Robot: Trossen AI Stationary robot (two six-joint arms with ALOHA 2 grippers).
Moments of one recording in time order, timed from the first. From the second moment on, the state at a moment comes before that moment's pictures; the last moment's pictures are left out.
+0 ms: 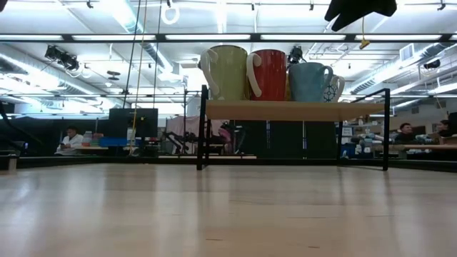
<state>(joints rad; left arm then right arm) -0.87 1.36 0.94 -0.75 0.03 -1.85 0.41 1.26 1.26 -1.07 0.63 1.02</state>
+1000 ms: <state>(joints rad) -0.72 1.45 0.94 -0.77 0.04 -1.32 0.41 1.26 1.26 -1.07 0.63 1.02</state>
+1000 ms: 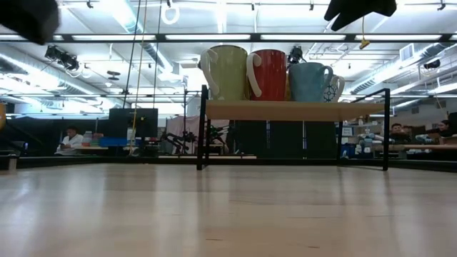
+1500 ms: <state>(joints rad) -0.37 1.45 0.94 -0.70 0.03 0.00 0.41 1.26 1.26 -1.07 0.63 1.02</state>
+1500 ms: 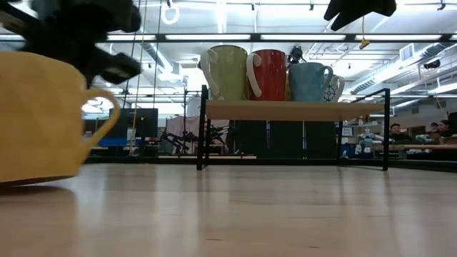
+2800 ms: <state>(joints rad) -0.19 1.46 0.93 -0.46 -0.09 0.93 0.41 1.26 1.26 -1.07 0.63 1.02</state>
